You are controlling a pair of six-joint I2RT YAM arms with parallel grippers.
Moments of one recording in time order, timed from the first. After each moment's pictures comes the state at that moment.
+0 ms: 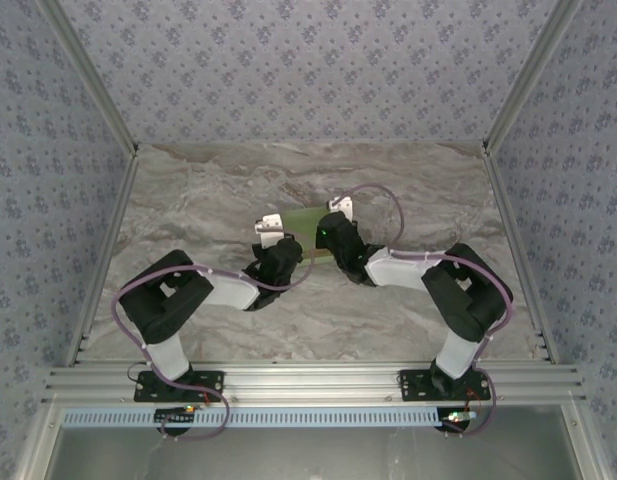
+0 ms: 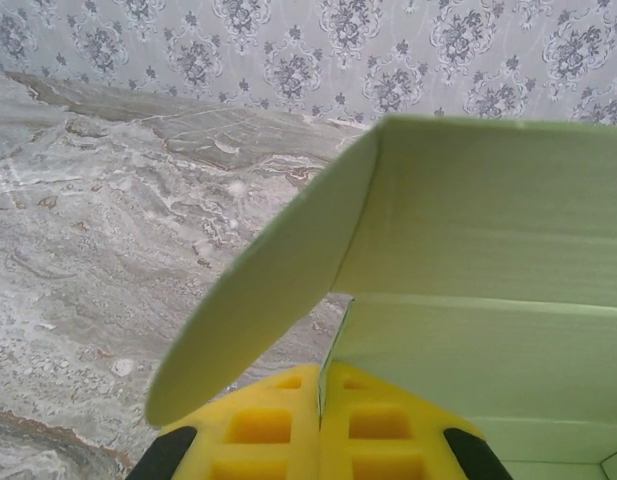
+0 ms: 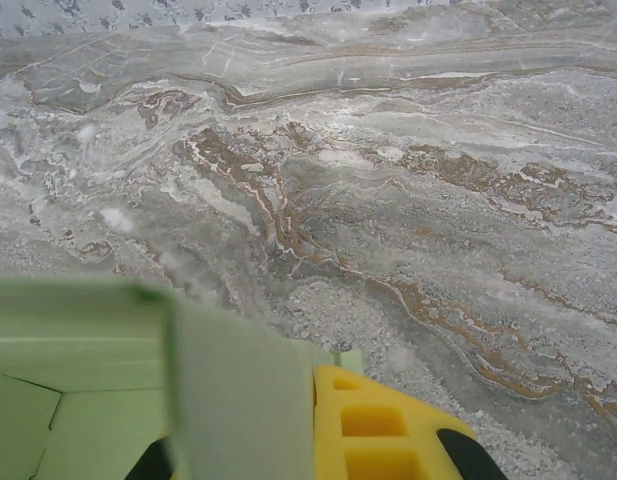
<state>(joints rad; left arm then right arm) -0.88 1.75 0.69 0.67 -0.94 -0.48 0.74 1.72 0.87 0.31 0.47 0.43</state>
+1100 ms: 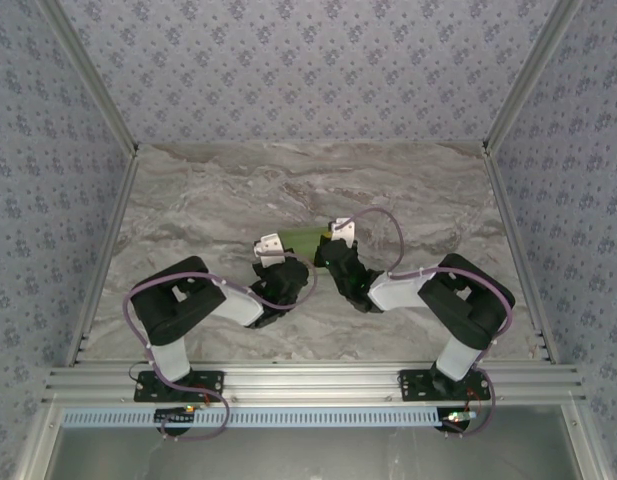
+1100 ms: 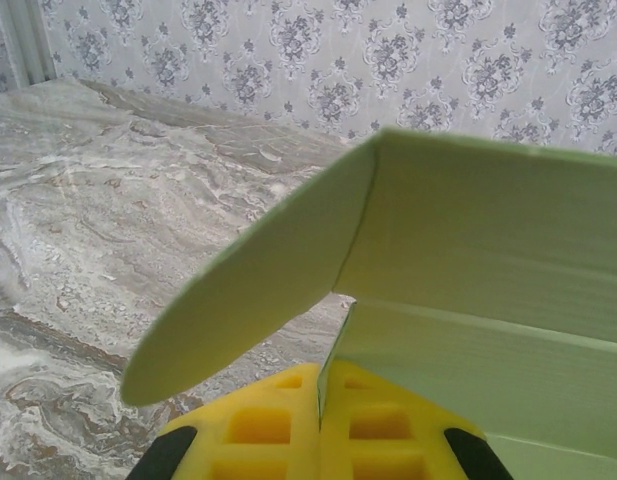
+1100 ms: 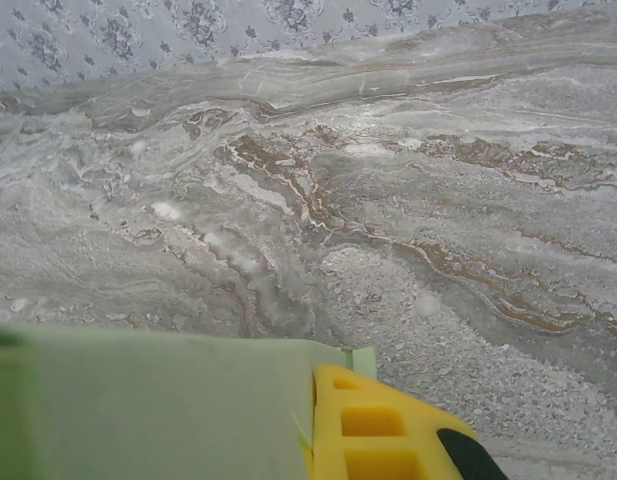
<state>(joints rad) -0.99 1.80 0.61 0.78 -1.16 -0.58 0.85 1.69 0.67 0.59 0.57 0.48</state>
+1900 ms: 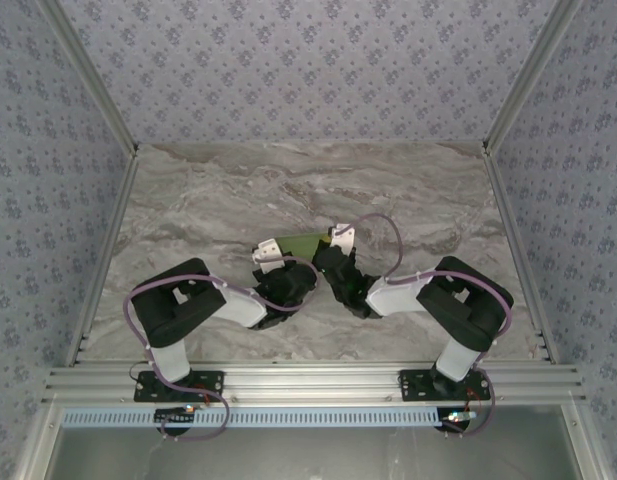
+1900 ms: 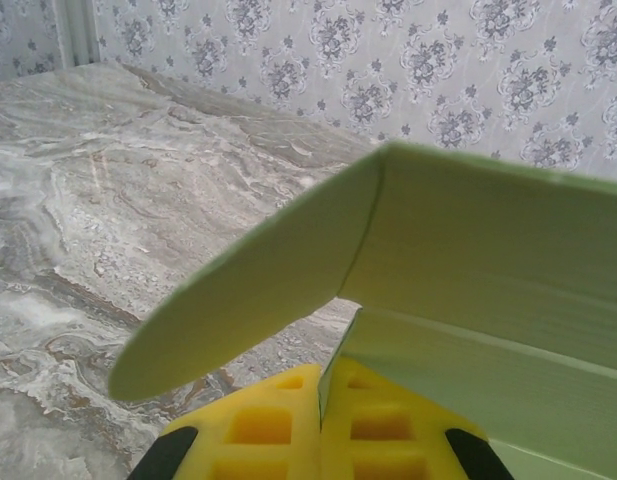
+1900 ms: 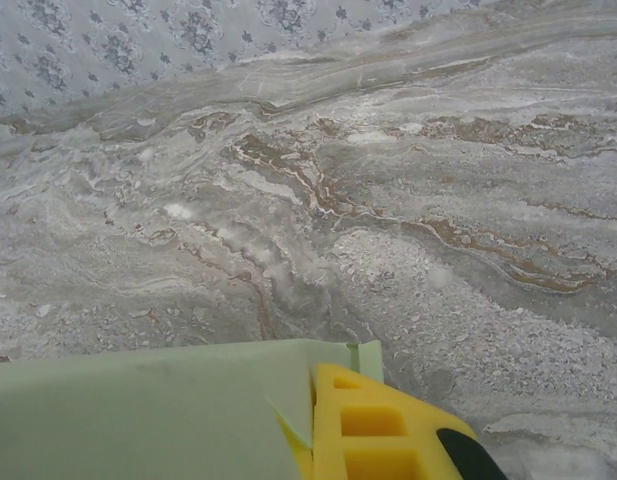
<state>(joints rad) -1.03 1.79 0.64 0.58 -1.25 -0.78 0.90 1.69 0.66 0.57 0.64 0.58</state>
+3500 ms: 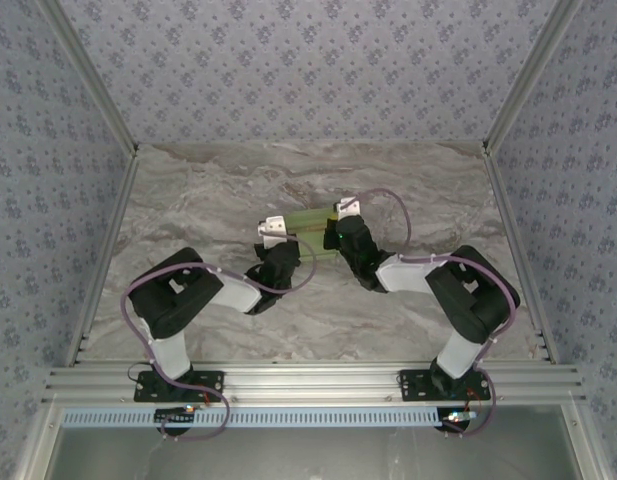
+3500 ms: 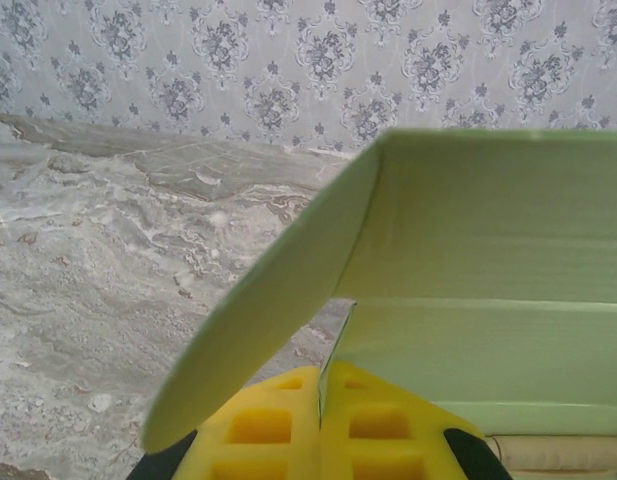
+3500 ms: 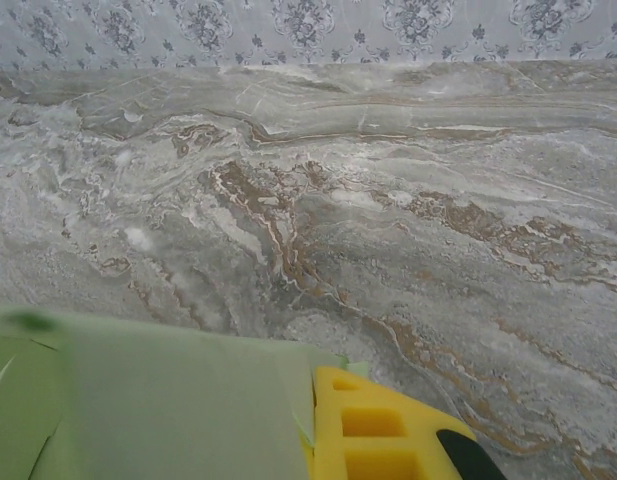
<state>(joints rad) -0.87 1.82 0.67 0.88 -0.93 -0.35 0.68 1.70 0.76 0.54 0.35 0.29</state>
